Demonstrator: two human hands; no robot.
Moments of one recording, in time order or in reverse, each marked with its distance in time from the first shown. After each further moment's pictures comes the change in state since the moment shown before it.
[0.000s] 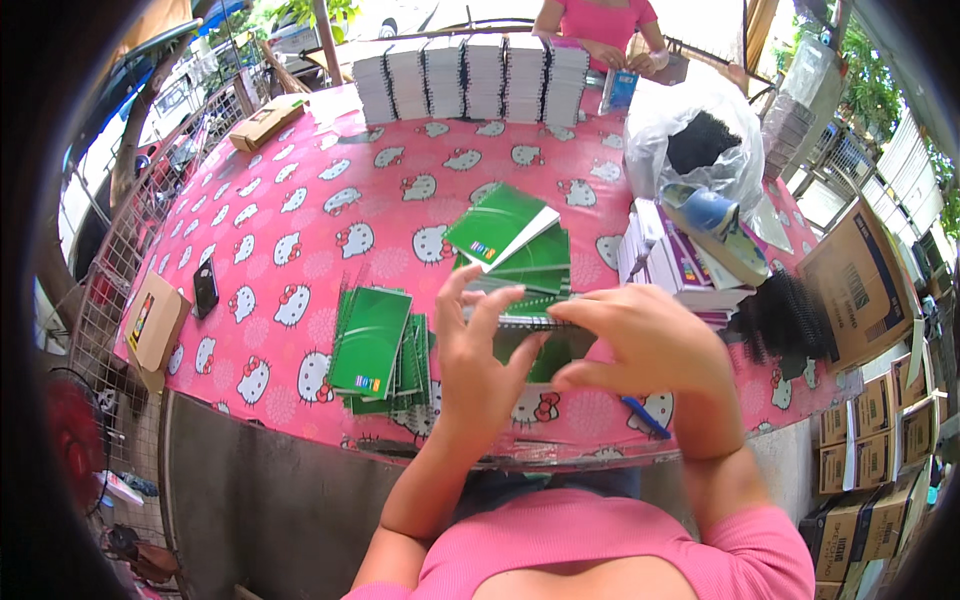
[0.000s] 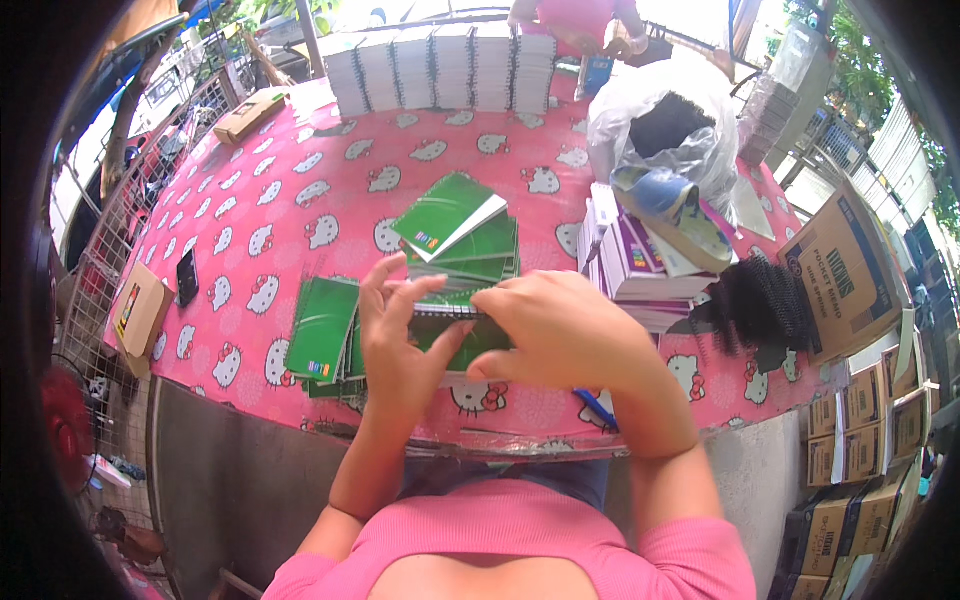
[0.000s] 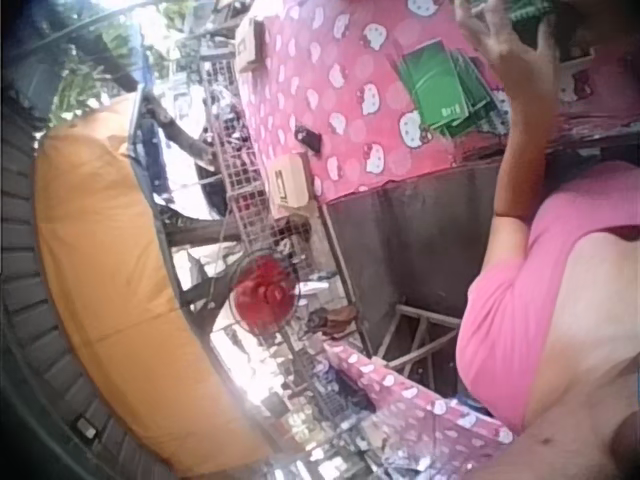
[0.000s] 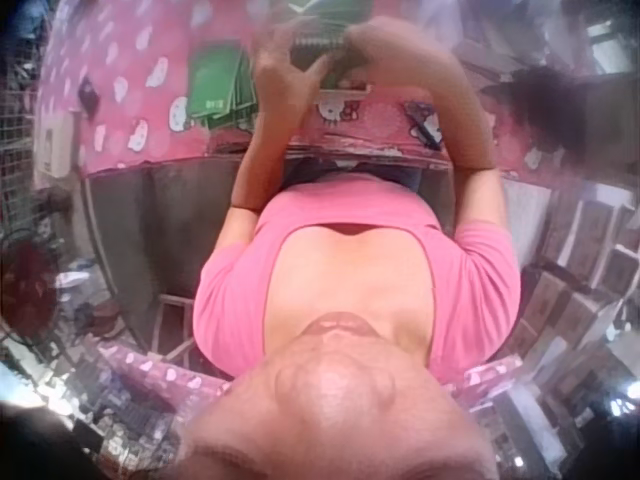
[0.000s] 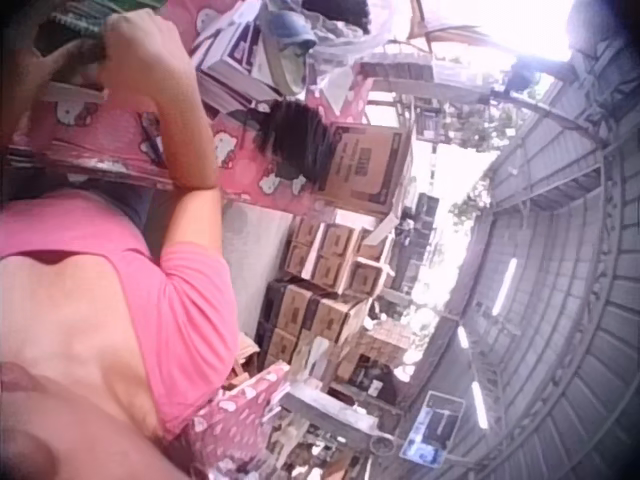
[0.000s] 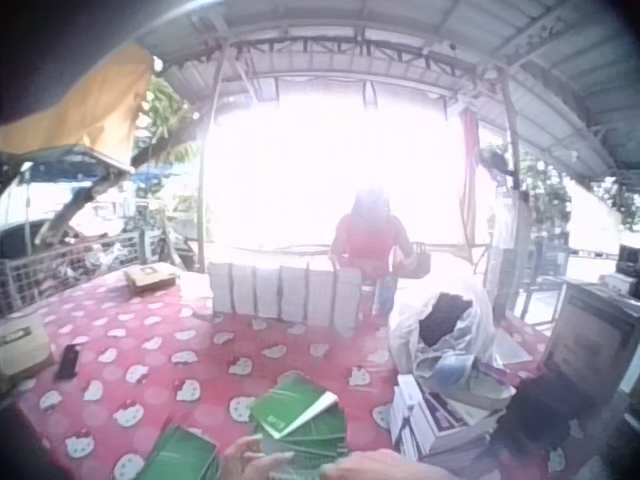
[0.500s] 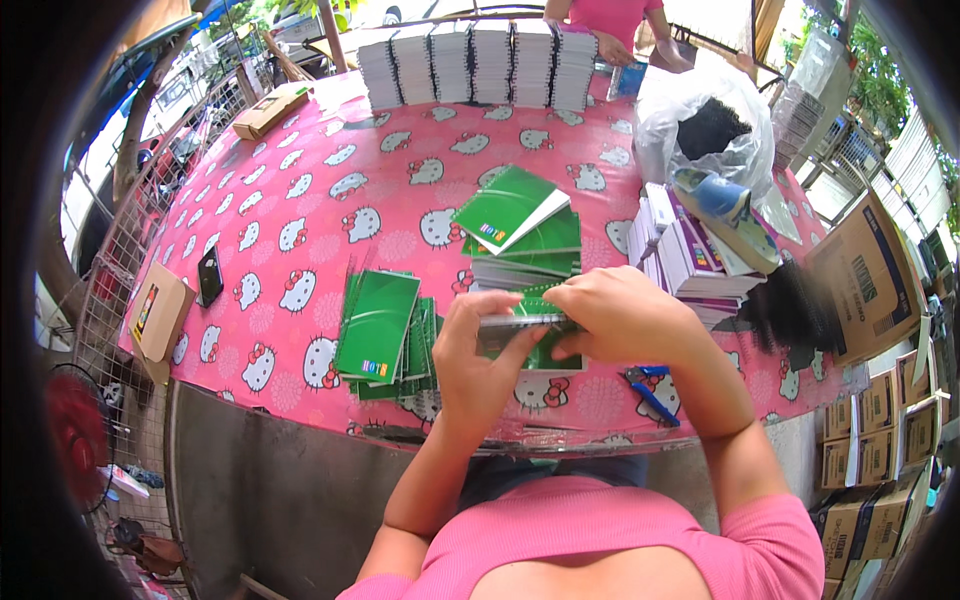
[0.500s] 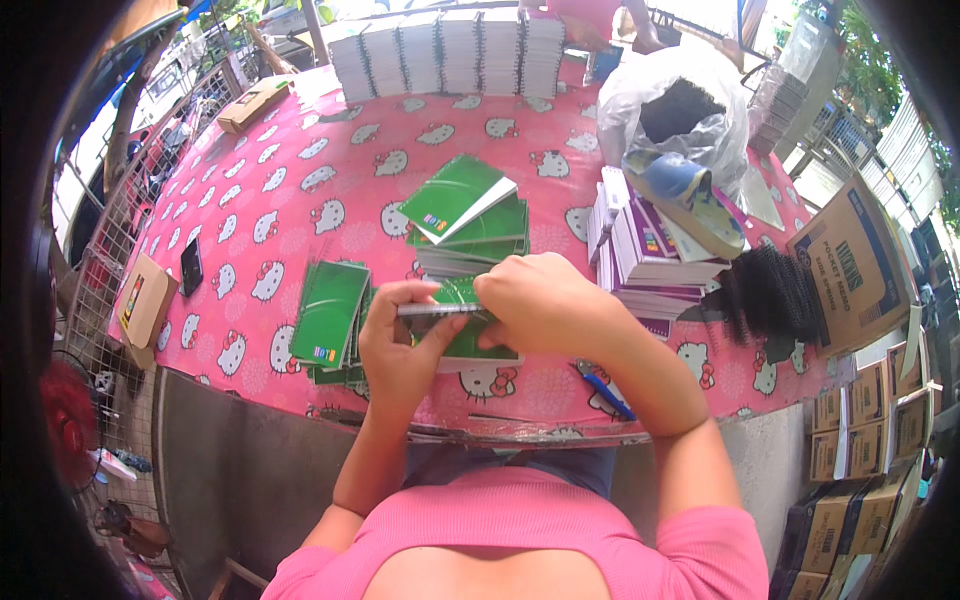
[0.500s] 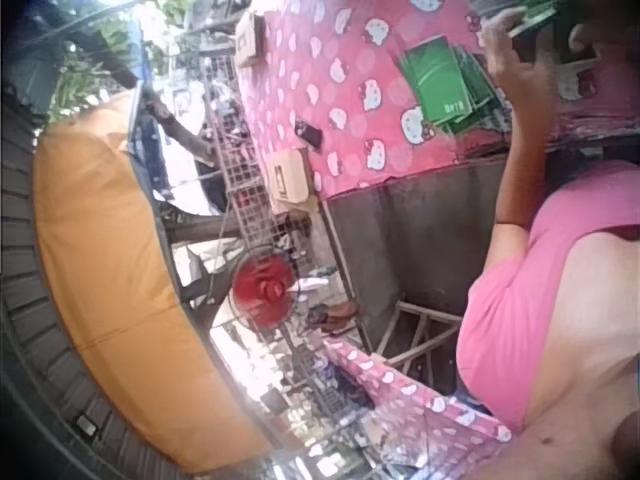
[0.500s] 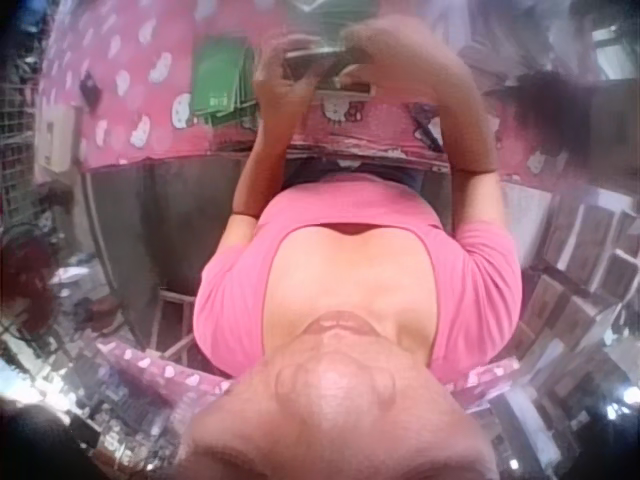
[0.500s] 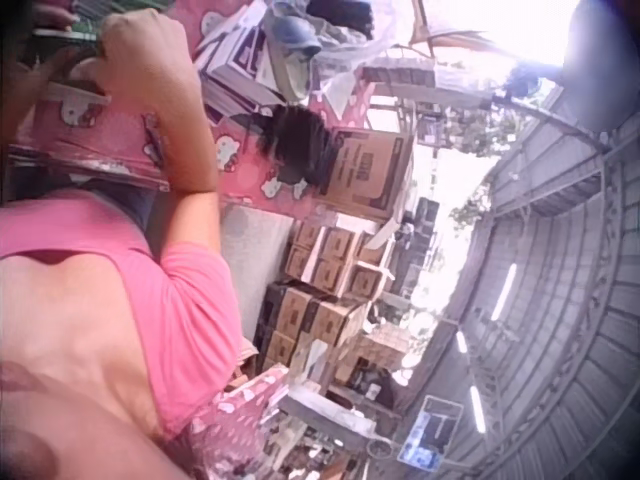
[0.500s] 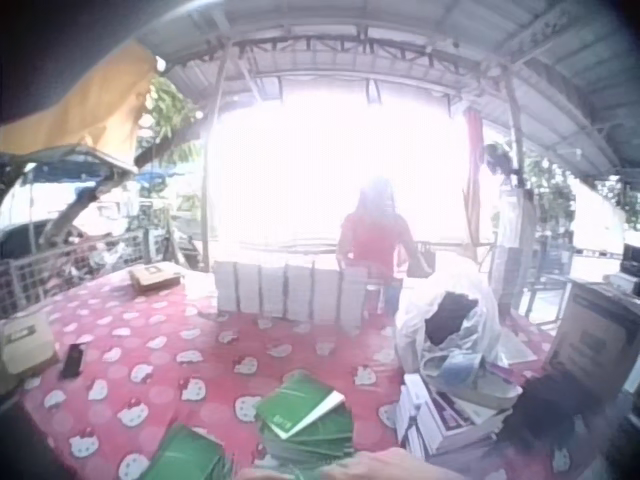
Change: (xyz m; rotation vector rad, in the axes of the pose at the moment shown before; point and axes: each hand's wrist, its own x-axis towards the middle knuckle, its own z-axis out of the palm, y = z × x) left_hand -0.027 -0.024 -0.001 -0.402 -0.067 -0.163; right_hand 0.026 0.008 0.025 -0.205 -0.267 0.046
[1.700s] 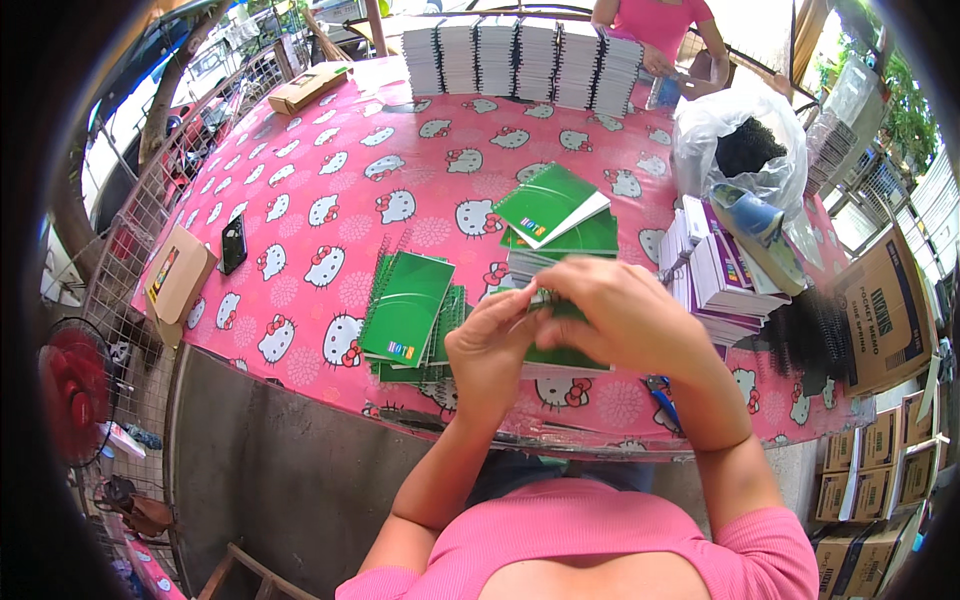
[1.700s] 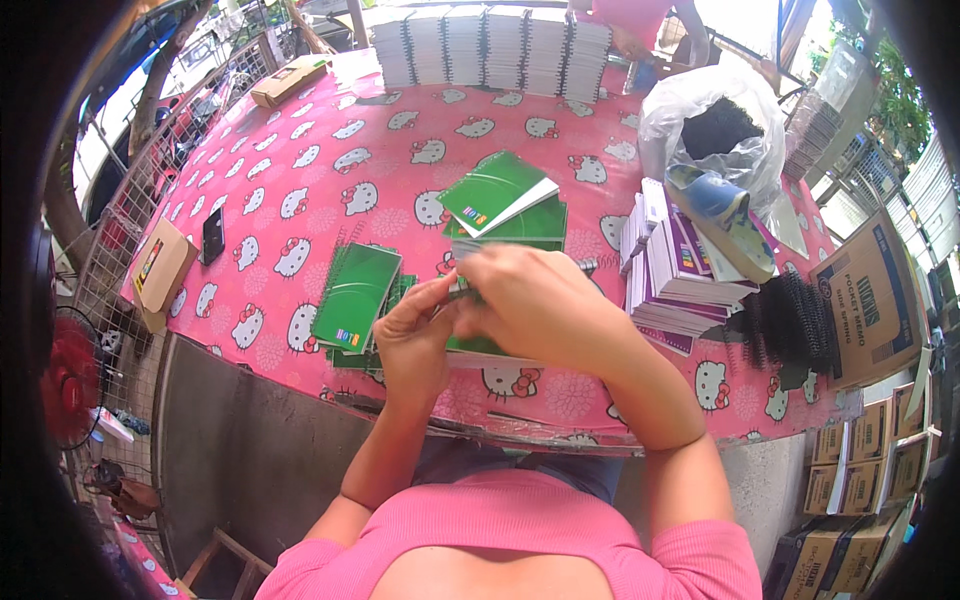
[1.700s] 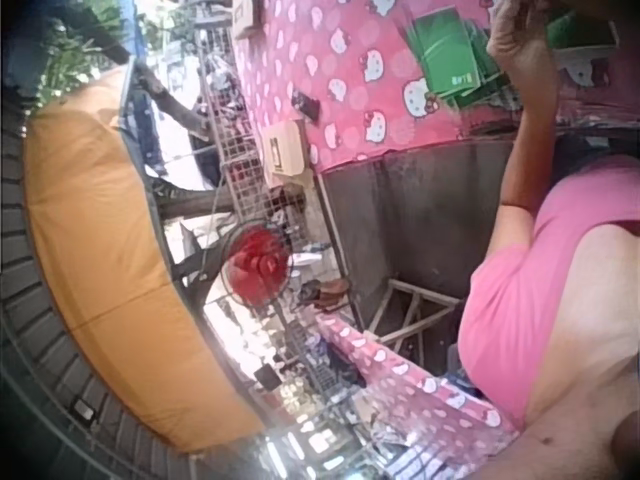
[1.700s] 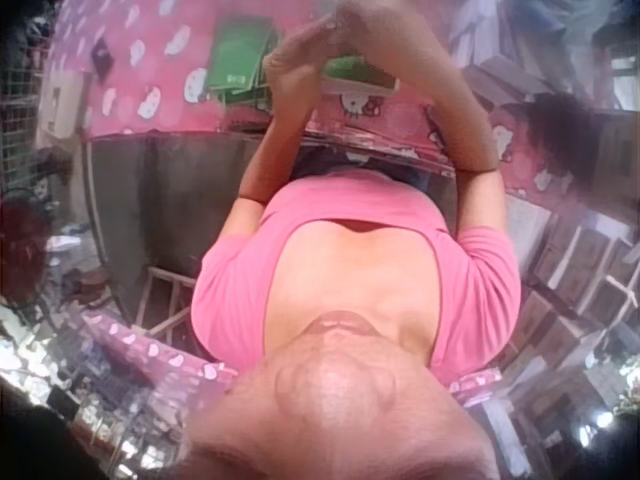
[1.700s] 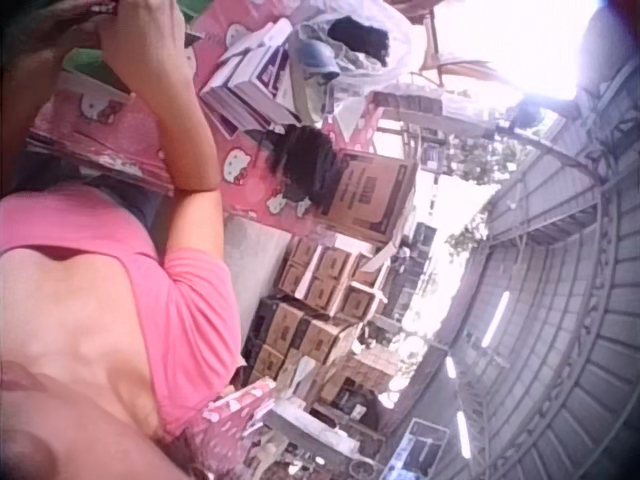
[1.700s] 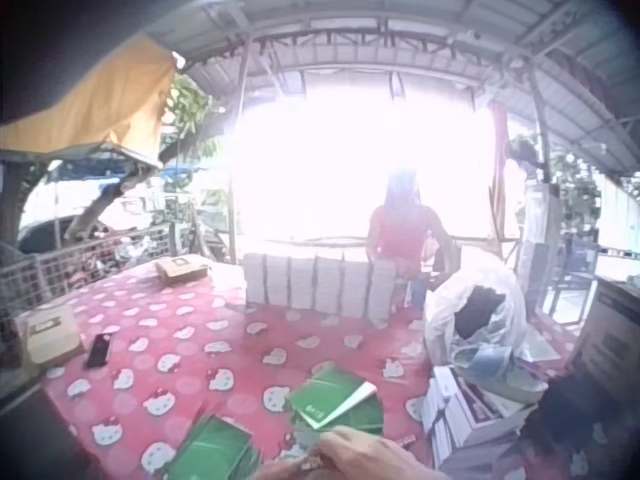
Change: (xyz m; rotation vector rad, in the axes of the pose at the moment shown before) left_hand -0.006 -0.017 -0.002 -0.522 0.190 -0.141; right_hand 0.017 -0.028 0.002 0.249 0.440 -0.202
